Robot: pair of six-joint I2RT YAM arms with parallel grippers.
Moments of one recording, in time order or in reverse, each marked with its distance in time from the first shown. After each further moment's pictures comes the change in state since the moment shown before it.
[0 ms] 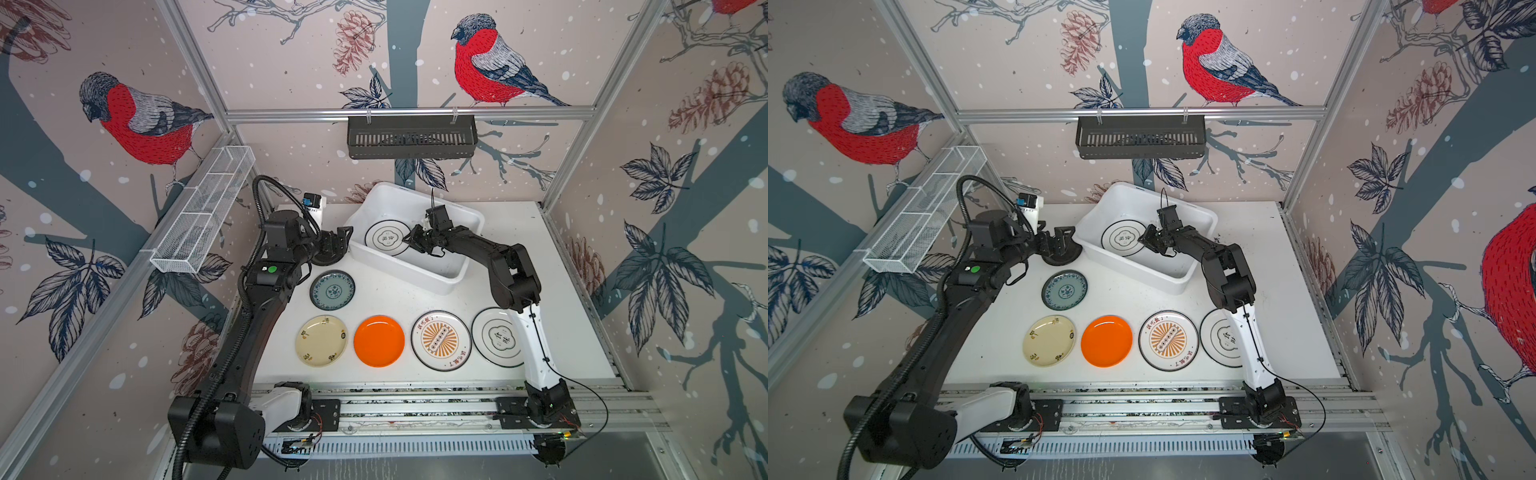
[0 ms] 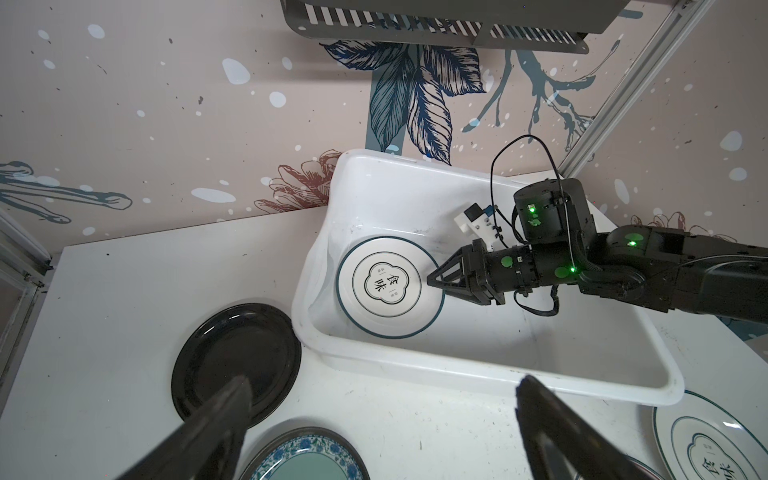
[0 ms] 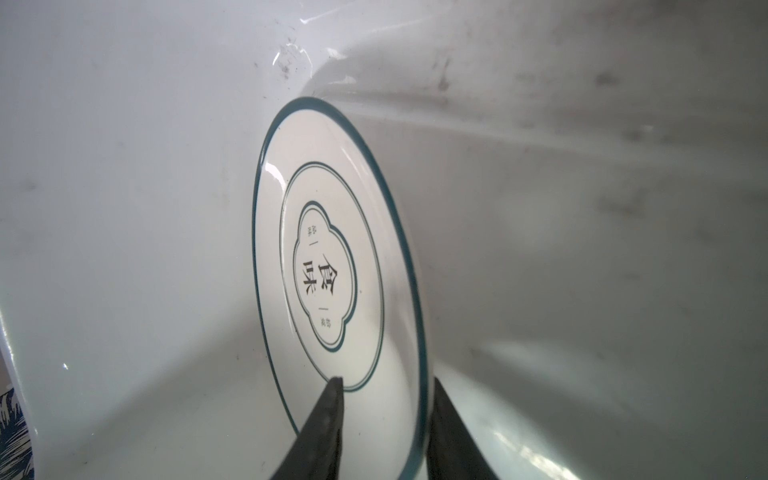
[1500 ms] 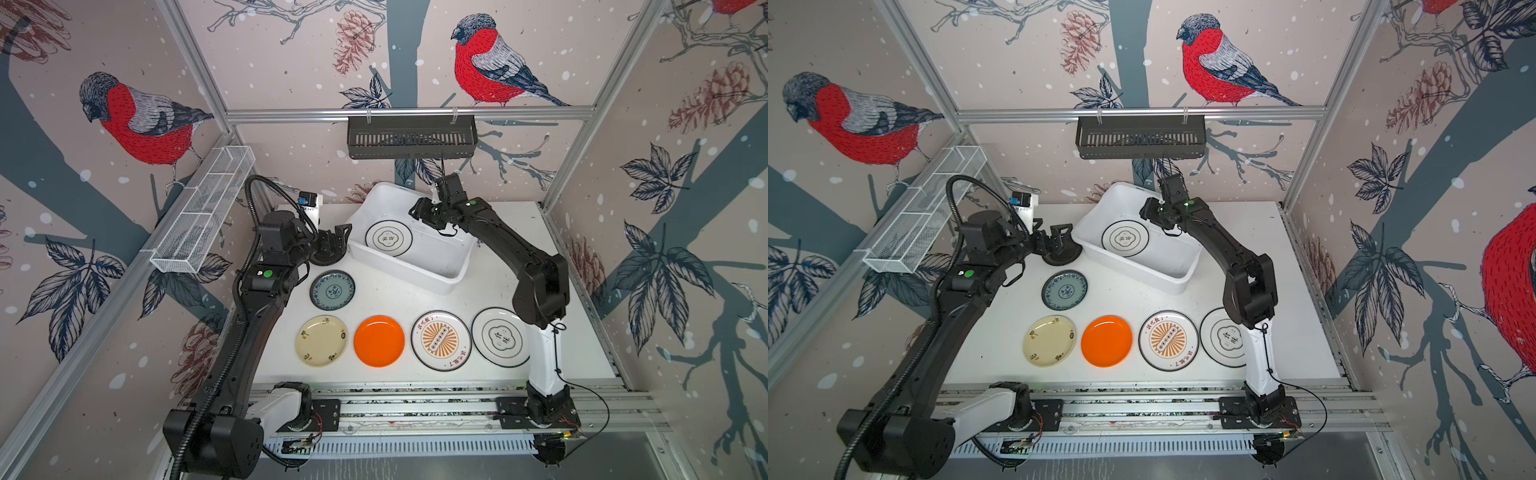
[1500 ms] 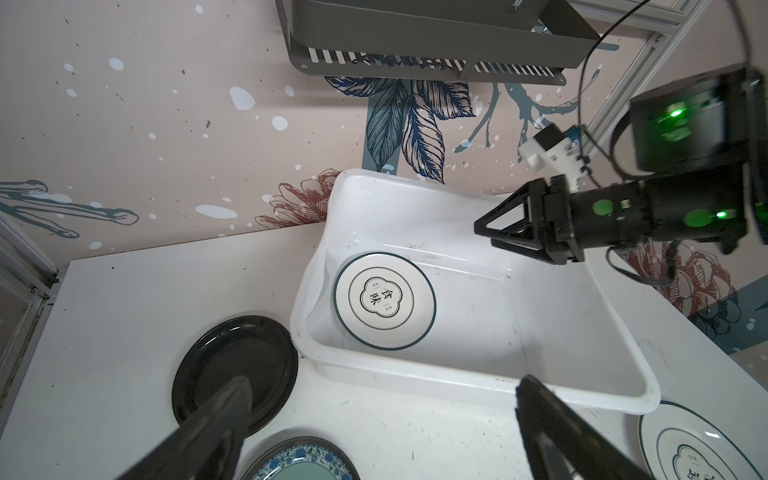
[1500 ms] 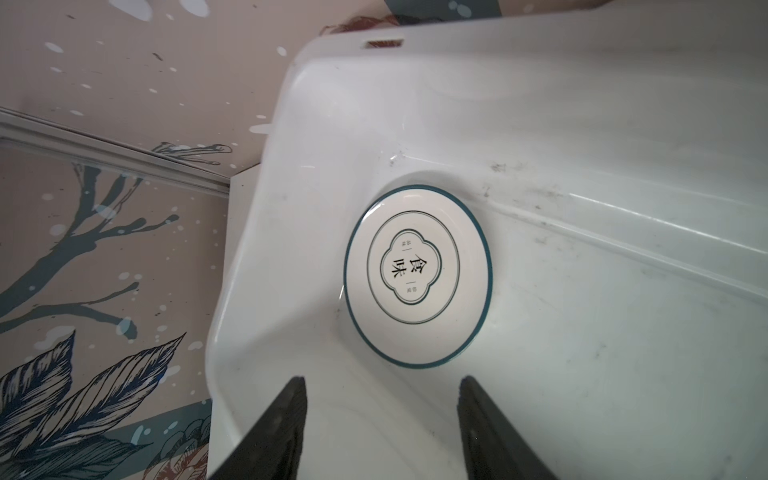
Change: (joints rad) left arm 0.000 -0.045 0.008 0.000 0.008 -0.022; right arm 0.045 -0.353 0.125 -0.391 0.257 -0.183
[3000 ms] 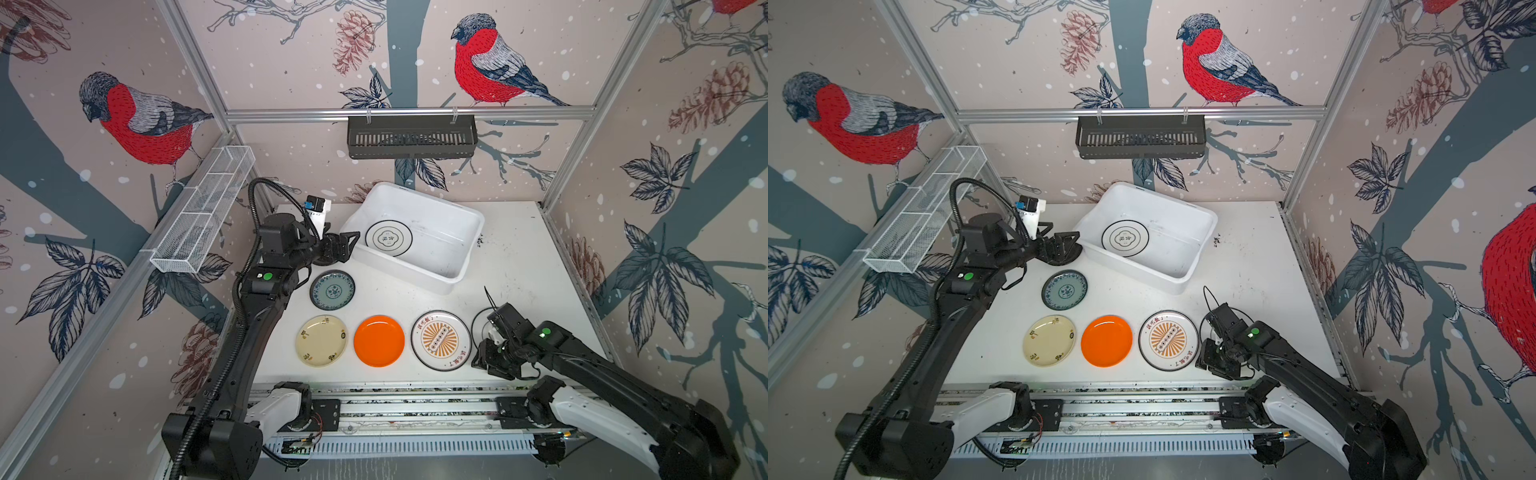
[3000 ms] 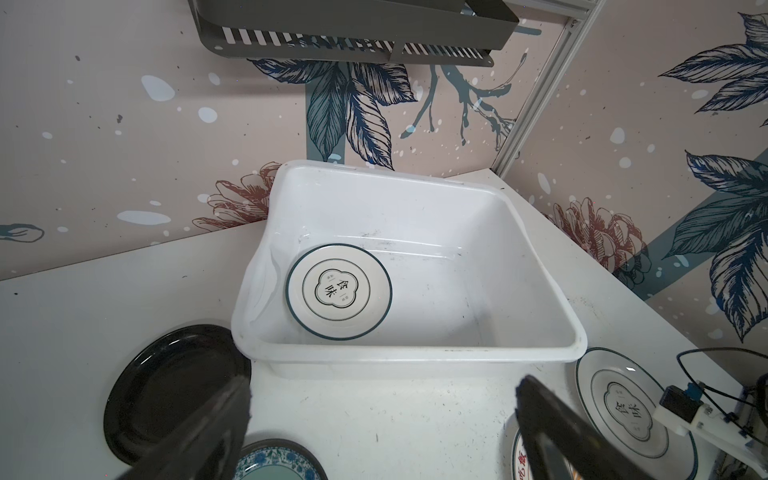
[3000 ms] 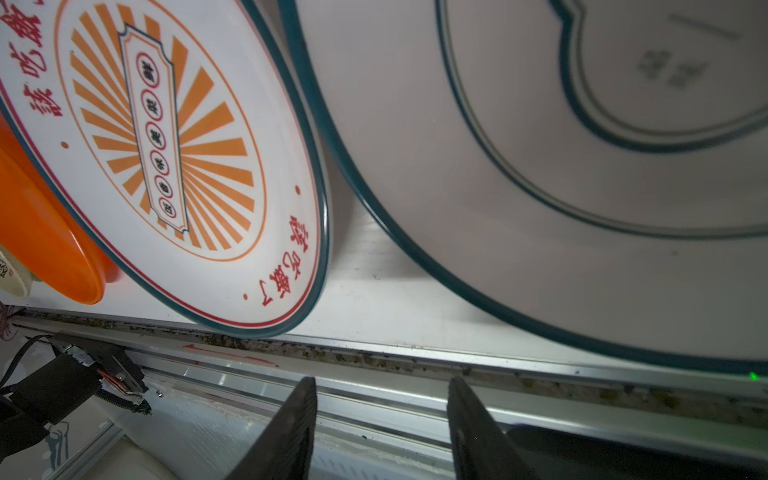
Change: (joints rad) left arm -0.006 -0.016 -0.017 -0.021 0.151 0.030; right arm 0.147 -1.168 -1.507 -0.304 -0.121 0.214
